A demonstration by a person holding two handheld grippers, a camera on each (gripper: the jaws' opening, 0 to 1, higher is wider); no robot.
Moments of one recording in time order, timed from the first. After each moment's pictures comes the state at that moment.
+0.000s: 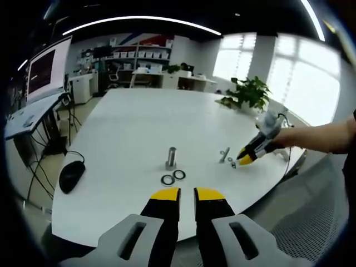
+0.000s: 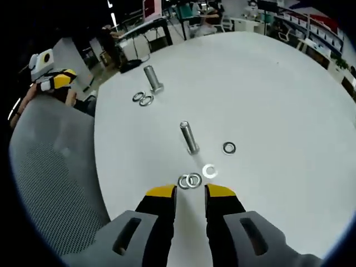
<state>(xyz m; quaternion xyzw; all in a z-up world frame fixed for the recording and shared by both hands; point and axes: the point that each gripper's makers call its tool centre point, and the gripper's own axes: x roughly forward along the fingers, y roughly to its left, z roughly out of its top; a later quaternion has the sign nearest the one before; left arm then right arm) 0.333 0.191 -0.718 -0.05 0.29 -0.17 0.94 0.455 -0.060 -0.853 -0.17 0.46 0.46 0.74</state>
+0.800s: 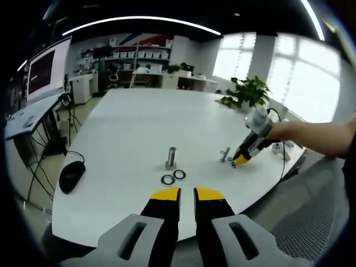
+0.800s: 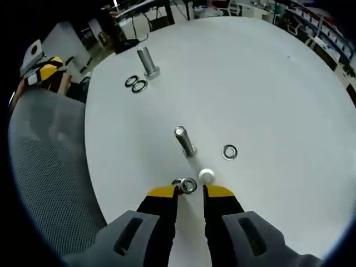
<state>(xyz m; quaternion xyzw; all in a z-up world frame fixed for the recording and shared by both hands) 0.333 0.191 -0.719 -0.05 0.29 -0.17 0.94 0.460 -0.053 -0.860 -0.24 0.49 0.45 0.71</state>
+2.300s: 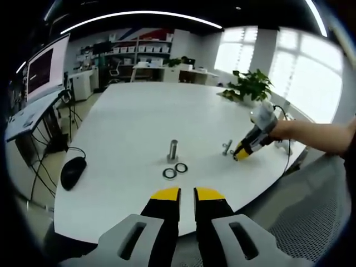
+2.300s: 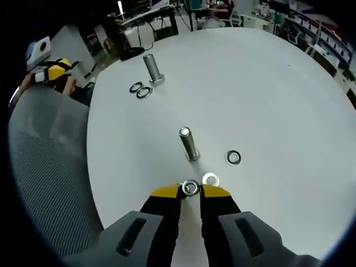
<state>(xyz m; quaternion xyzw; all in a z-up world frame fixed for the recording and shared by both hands) 0.329 0.192 -0.727 -0.04 0.32 -0.17 0.93 0.461 -0.048 -0.865 -0.23 0.45 0.48 0.71</state>
